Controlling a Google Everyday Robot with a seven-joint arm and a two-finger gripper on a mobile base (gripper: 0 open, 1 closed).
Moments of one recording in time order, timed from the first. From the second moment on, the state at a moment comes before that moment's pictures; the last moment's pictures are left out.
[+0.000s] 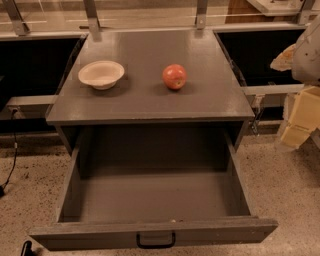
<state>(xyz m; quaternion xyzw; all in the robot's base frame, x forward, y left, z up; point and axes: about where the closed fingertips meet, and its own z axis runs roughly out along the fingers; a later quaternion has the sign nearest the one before) 0.438 -0.217 0.976 -0.60 0.78 -0.03 0.16</state>
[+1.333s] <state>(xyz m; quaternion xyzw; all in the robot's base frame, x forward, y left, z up) 0.568 -0.130 0.960 -0.67 0.71 0.00 0.22</state>
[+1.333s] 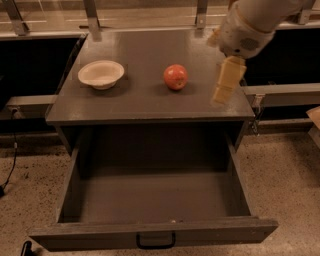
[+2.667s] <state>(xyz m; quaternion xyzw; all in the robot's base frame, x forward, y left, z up) 0.666 -0.074 0.900 -0.64 0.71 0.09 0.27</state>
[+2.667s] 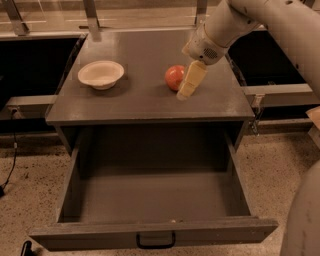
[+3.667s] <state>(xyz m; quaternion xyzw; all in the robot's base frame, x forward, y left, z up) 0.721 -0.063 0.868 -0.57 0.77 0.08 0.29</state>
